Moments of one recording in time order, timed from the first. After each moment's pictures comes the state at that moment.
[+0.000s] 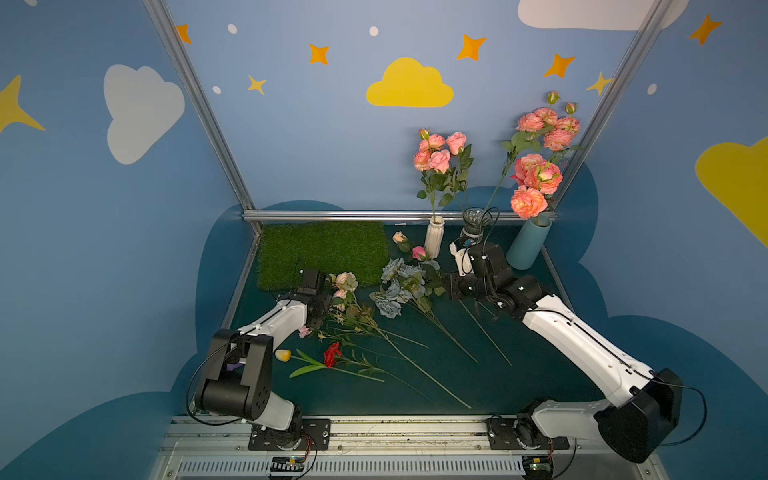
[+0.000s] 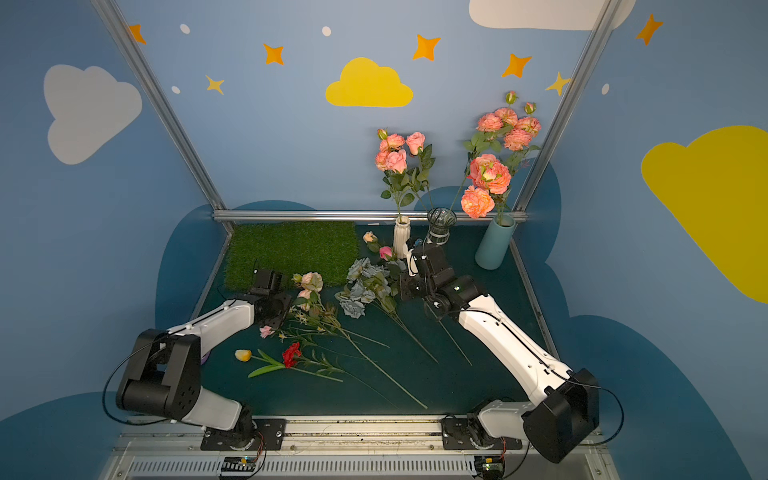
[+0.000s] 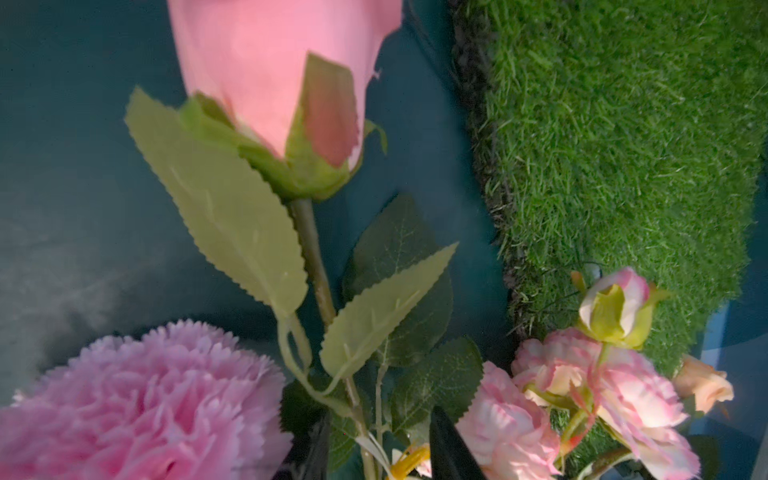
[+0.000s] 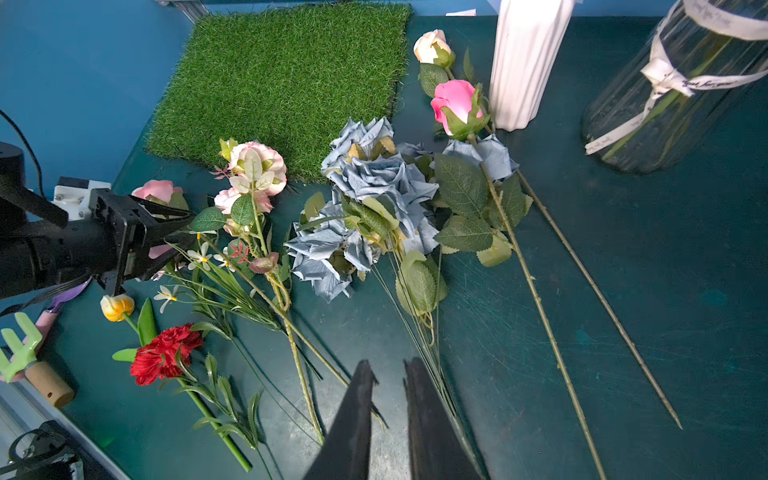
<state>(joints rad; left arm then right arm) -0.15 1.51 0.80 -0.37 -0.10 -1.38 0.61 1.30 1.20 -0.62 -0.04 0.32</state>
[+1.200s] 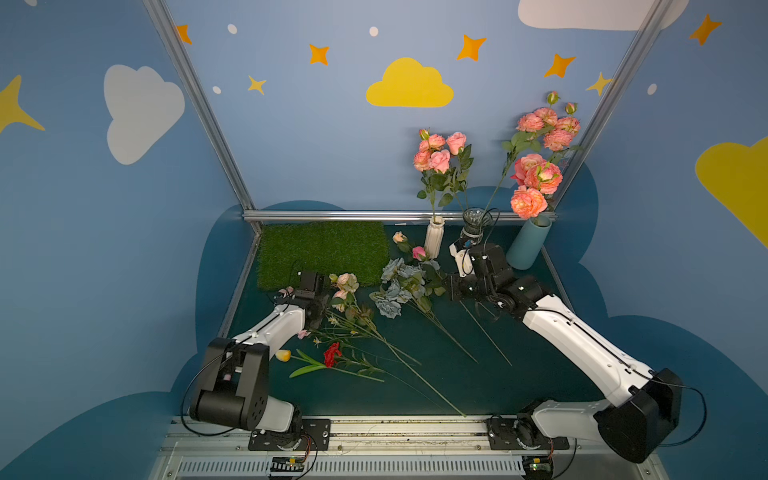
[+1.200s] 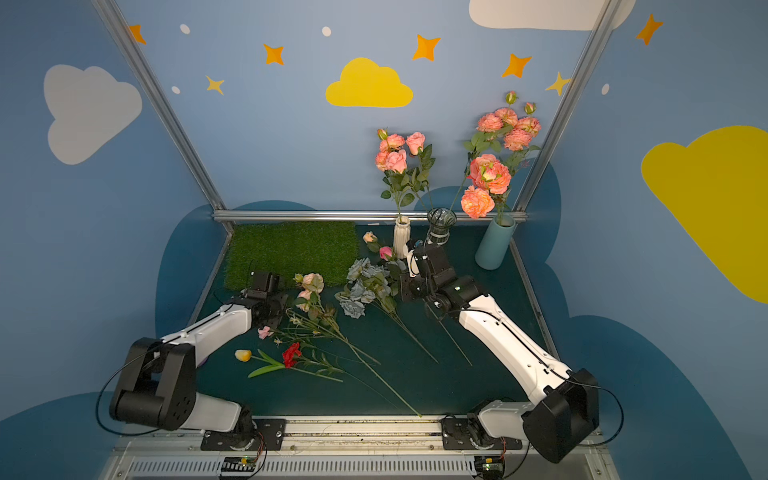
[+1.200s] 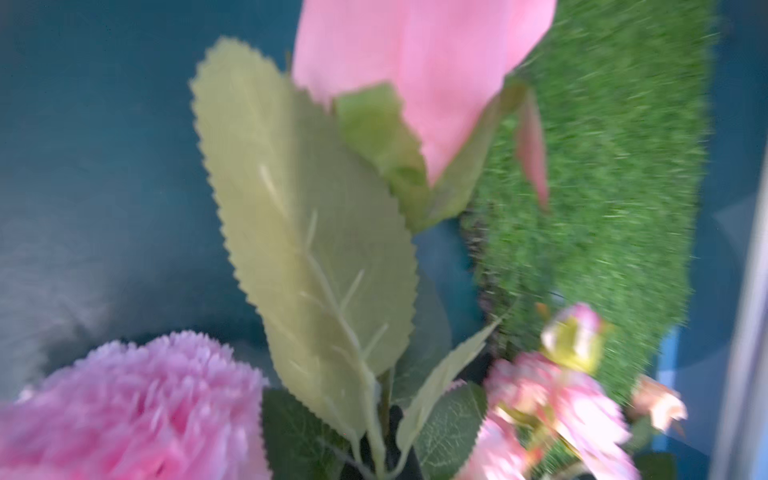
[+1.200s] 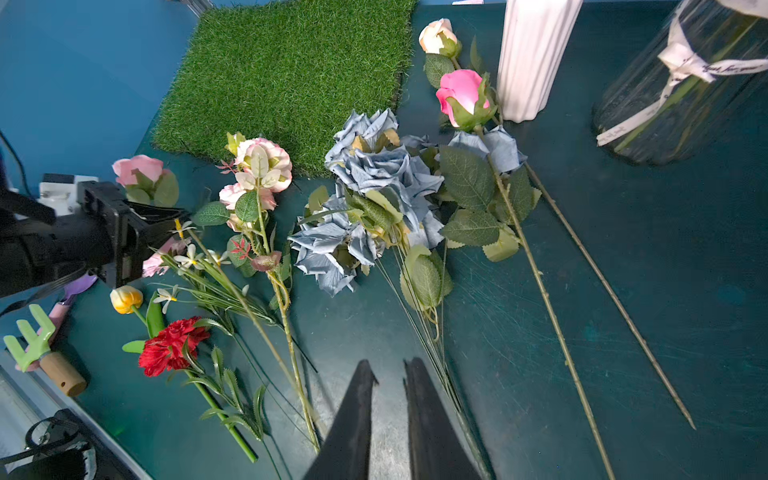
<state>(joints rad) -0.16 1.41 0.77 -0.34 -0.18 -1.40 0.60 1.31 1.19 -0.62 -0.08 0.32</state>
